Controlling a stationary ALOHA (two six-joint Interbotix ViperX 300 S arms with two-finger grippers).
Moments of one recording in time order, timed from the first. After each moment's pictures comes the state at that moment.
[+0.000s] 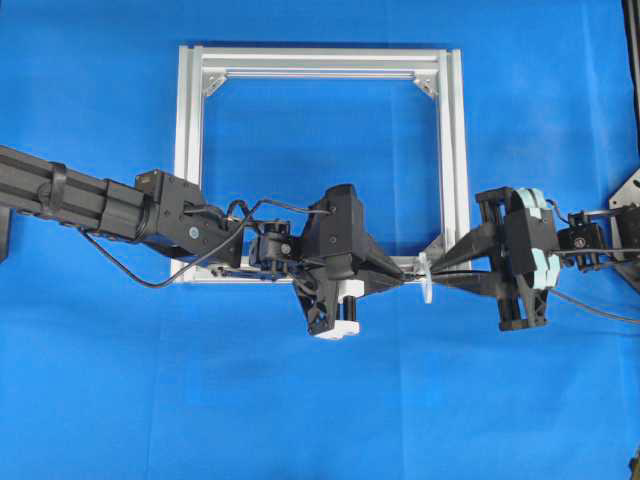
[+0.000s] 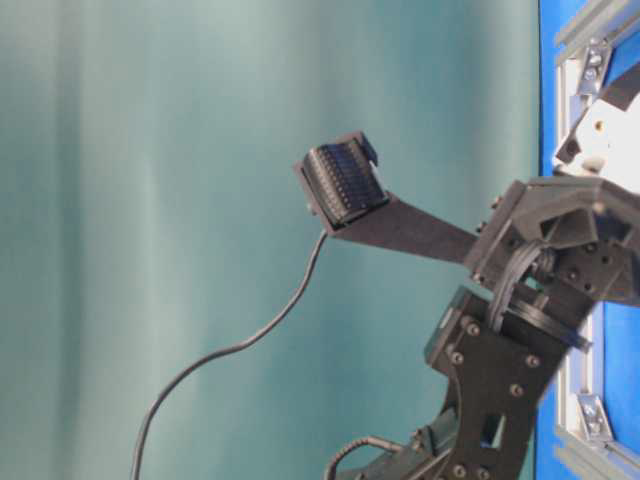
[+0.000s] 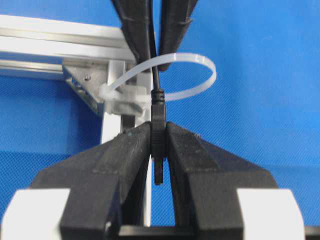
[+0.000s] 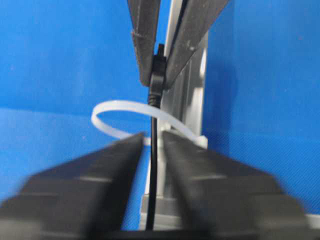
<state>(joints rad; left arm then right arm) -0.12 0.43 0.38 -0.09 -0.41 -0.10 0.20 -0.16 1.21 0.12 -0.55 0.12</state>
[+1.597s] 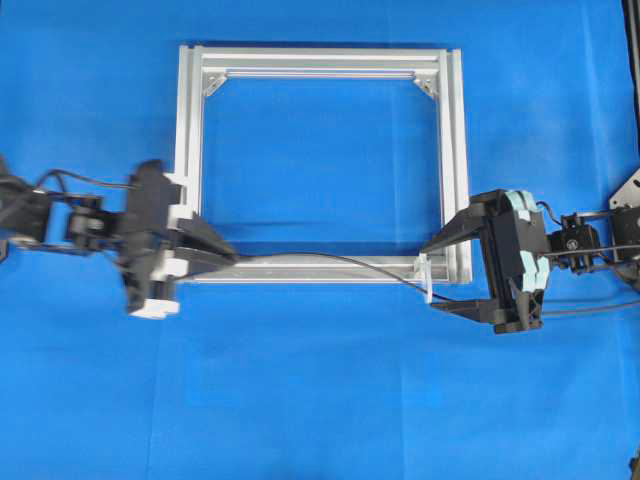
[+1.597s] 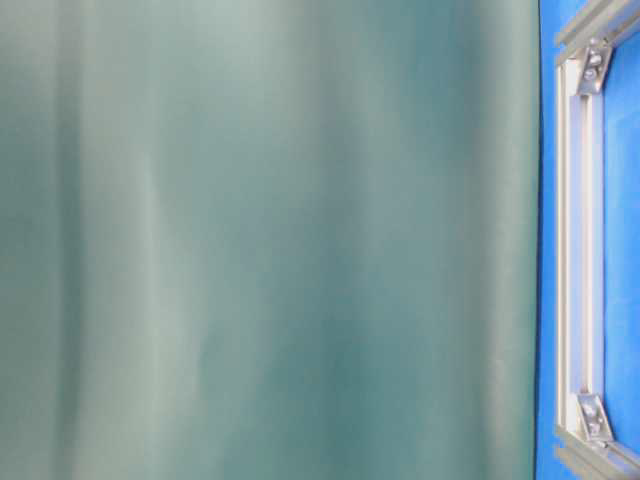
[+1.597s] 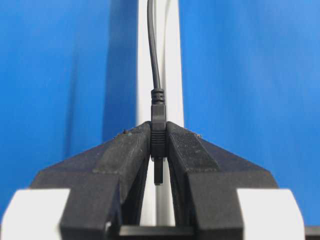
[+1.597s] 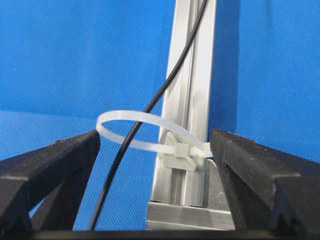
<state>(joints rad) -0.14 -0.09 1.11 -0.09 -0.53 -0.10 0.21 -0.16 1.18 0.12 -0.48 0.12</state>
